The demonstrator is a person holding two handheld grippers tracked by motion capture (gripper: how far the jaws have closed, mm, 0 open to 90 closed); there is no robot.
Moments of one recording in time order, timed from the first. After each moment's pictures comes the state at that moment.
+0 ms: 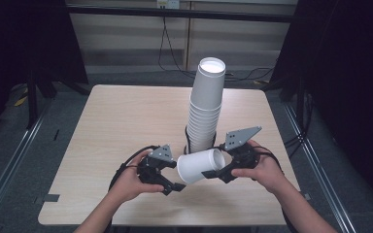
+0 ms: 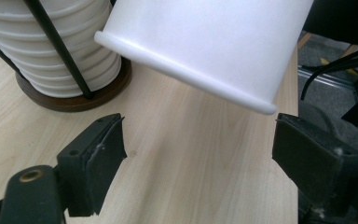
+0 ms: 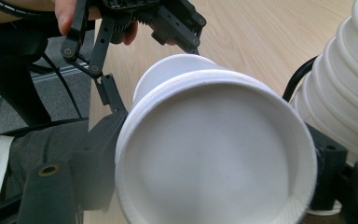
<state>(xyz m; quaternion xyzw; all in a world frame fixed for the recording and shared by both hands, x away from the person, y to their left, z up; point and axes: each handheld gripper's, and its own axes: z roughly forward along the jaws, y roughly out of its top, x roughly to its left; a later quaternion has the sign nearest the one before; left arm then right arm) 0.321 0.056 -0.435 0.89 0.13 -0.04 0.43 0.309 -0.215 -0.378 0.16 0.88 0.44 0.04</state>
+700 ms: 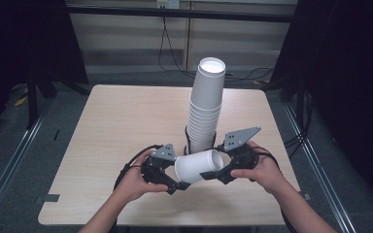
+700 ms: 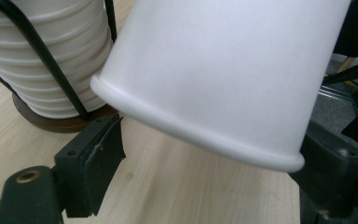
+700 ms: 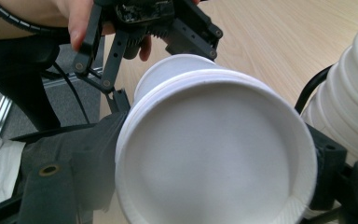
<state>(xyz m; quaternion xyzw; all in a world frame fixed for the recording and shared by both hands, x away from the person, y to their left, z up) 0.321 0.046 -0.433 0.88 0.12 -0.03 0.45 0.306 -0.211 -0.378 0.15 0.88 0.46 0.02</state>
